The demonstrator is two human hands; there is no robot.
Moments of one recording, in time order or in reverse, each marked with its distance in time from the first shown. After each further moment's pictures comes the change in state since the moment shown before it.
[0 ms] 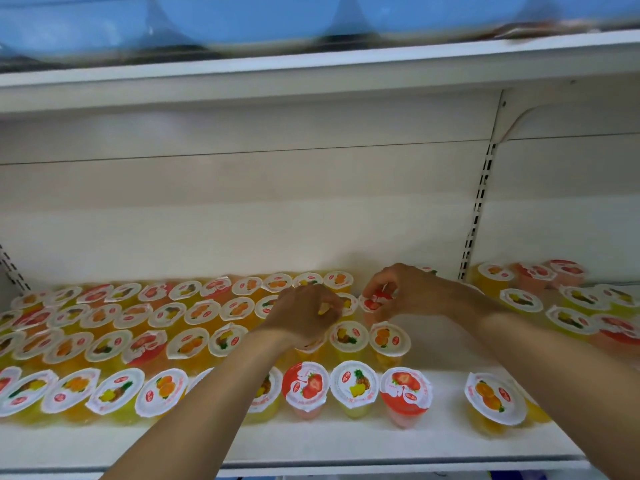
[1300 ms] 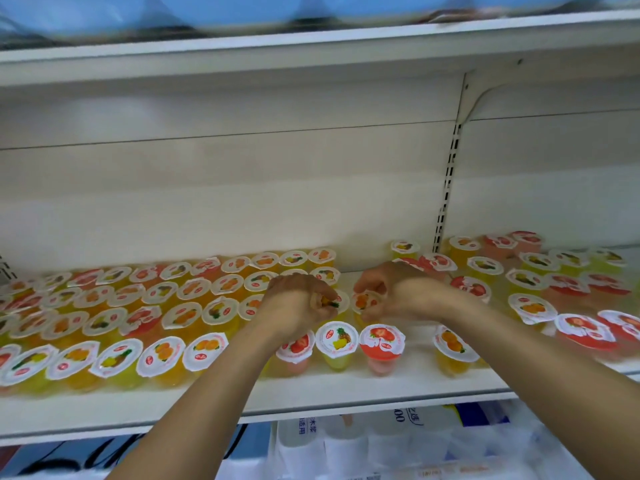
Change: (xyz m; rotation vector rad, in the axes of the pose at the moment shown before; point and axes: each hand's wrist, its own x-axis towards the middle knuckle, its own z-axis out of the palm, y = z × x) left_hand -0.054 0.036 -0.005 -0.011 0.062 0.001; right_hand -0.074 -0.044 0.019 -0.172 0.074 0.167
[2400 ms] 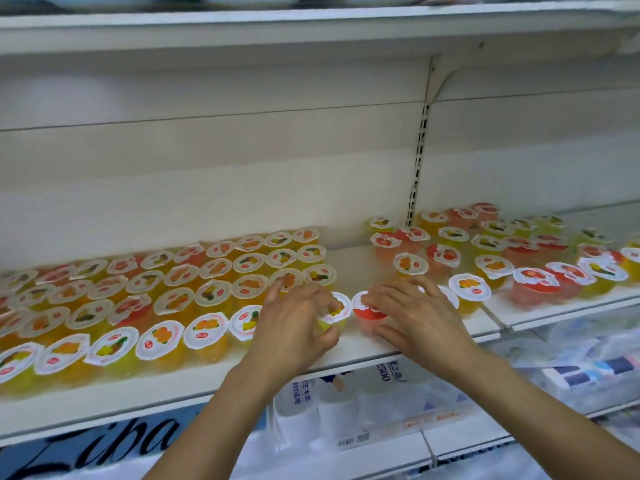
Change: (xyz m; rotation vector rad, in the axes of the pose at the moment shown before) left_hand -0.064 -0.001 0.028 0.115 0.188 0.299; right_hand -0.093 0.000 0.072 -0.462 0.567 -0.212
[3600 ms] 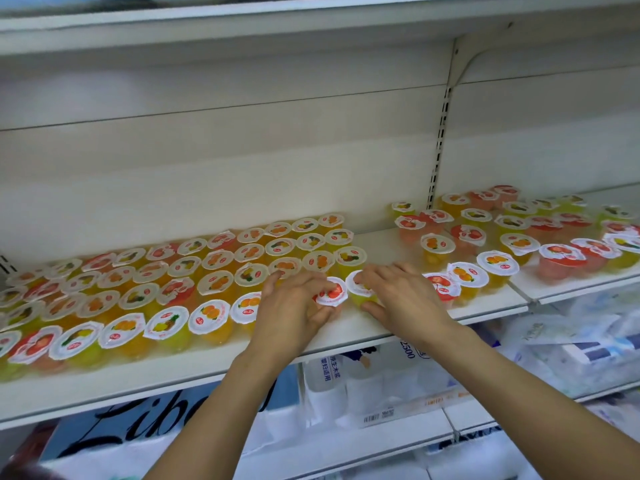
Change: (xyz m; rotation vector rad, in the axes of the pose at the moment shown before) left_hand -0.031 -0.049 -0.012 -0.093 0.037 -0.070; right_hand 0.037 -0.062 0.019 -0.047 0.004 0.089
